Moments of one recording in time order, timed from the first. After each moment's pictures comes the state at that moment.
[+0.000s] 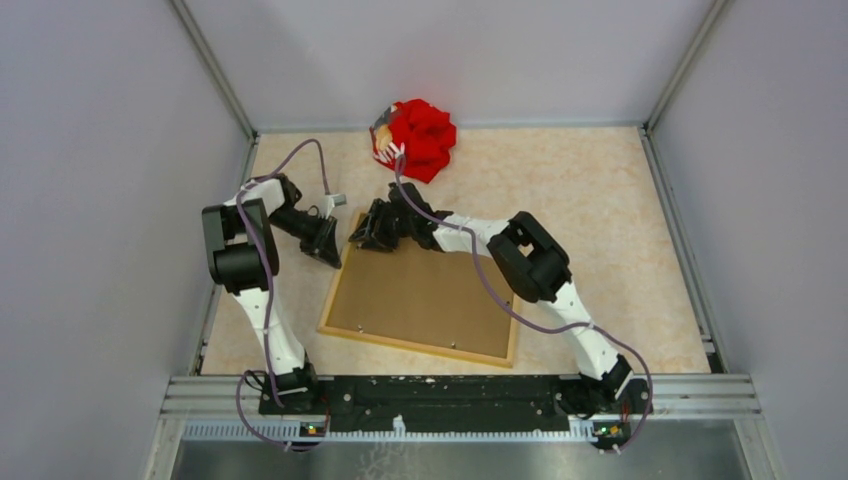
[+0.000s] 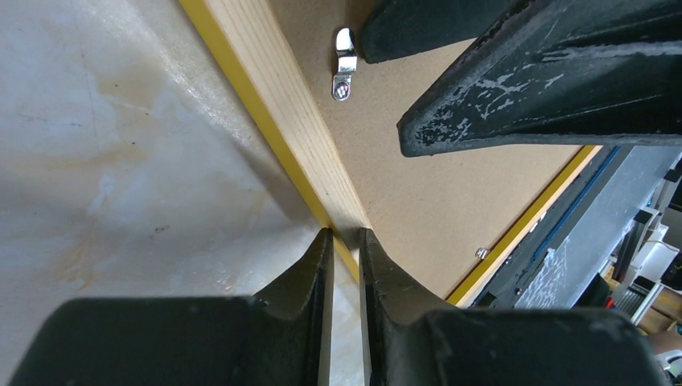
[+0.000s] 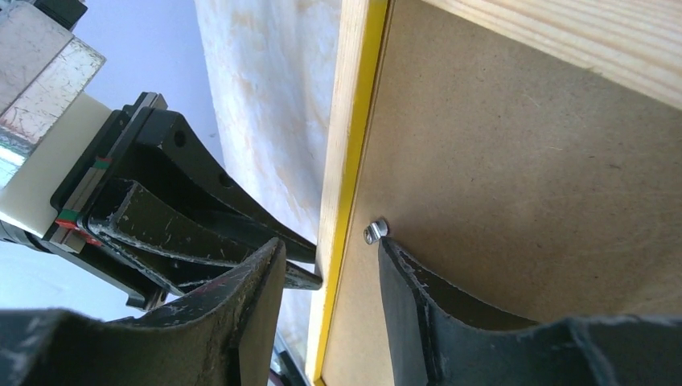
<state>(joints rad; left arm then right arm) 0.17 2.06 1.42 -1.13 0.69 0.74 0.84 2.40 1.74 0.14 -0.34 1.15</state>
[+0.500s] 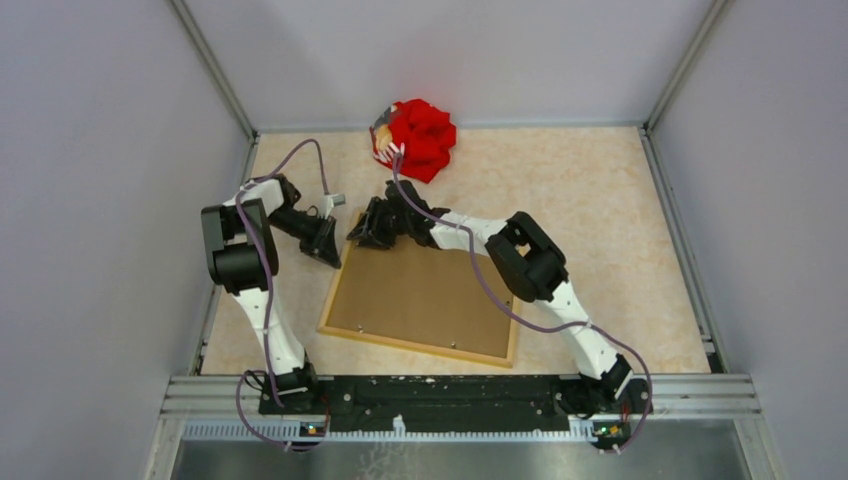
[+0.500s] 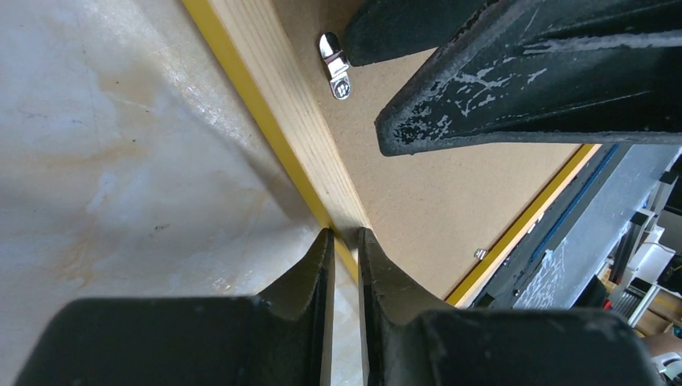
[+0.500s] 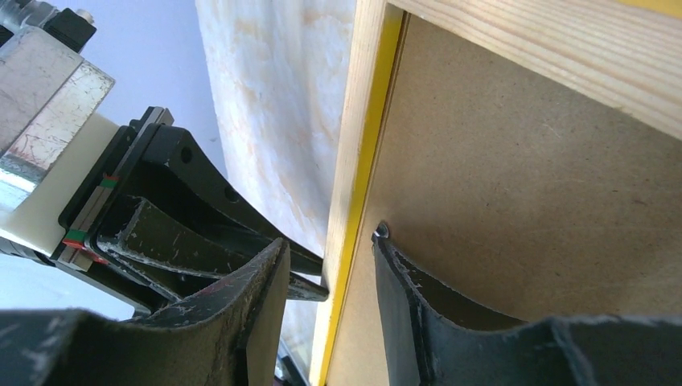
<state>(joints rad) 0.18 2.06 1.41 -1.13 0.70 0.74 0.84 2.44 1.80 0.10 -0.34 1.15</state>
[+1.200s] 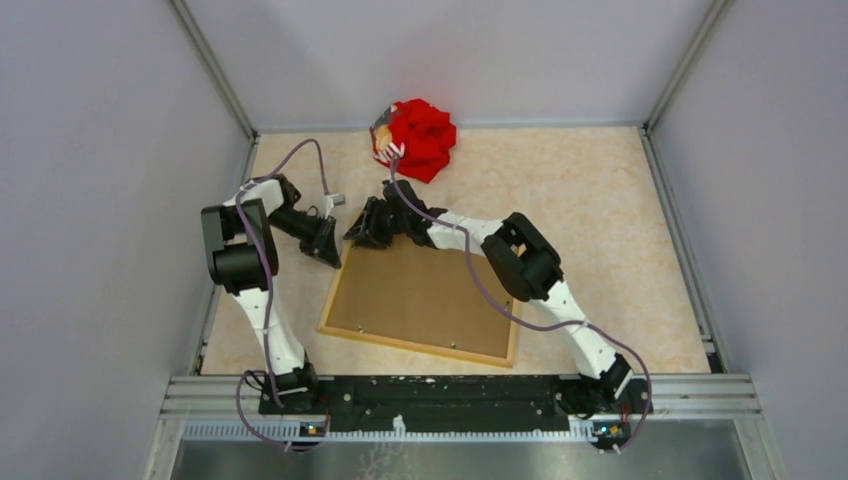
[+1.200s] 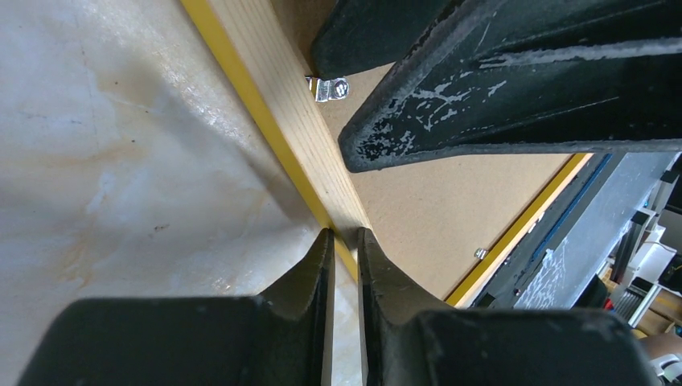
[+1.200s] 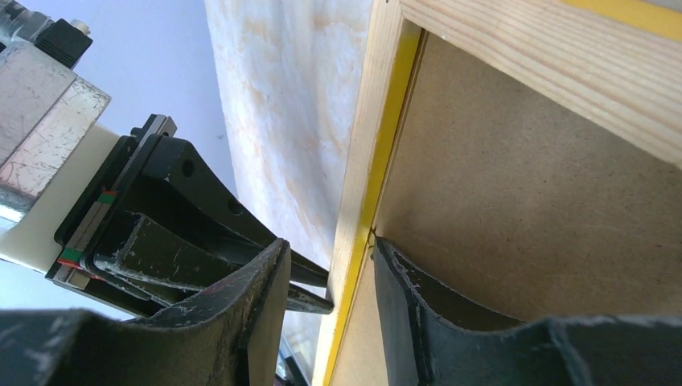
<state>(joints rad) 0.18 2.06 1.41 -1.13 0.70 0.74 0.84 2.48 1.86 0.11 -0.37 1.15</state>
